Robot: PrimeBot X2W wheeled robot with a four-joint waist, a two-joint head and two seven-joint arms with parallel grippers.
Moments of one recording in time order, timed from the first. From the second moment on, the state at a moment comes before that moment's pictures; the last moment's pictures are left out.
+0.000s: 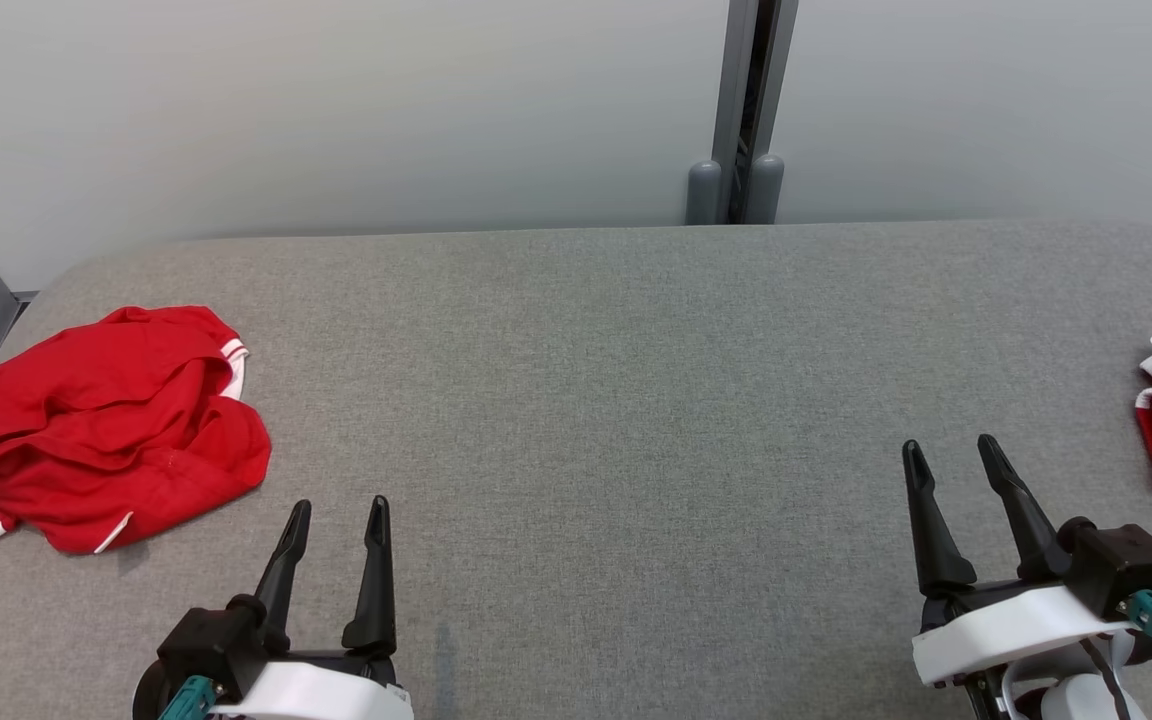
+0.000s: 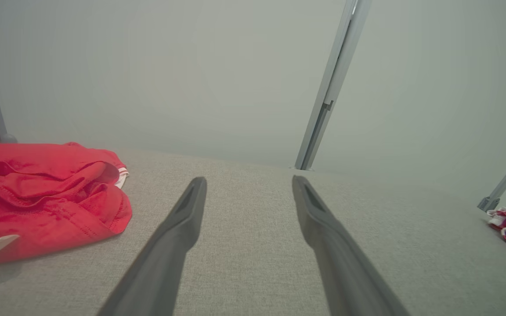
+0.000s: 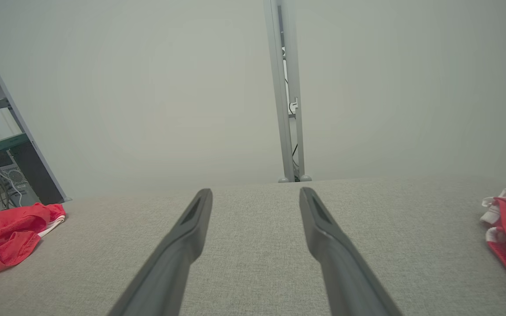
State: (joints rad) left arm 0.02 0.05 -0.17 0.16 -0.34 0.04 -0.26; right arm -0.11 -0.05 0.07 0.26 0.24 0.13 -0.26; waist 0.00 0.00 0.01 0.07
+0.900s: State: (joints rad) left arm 0.02 0.05 -0.18 0.16 -0.34 0.04 -0.26; right arm -0.11 -0.05 0.07 0.26 0.24 0.13 -0.26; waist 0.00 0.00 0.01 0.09
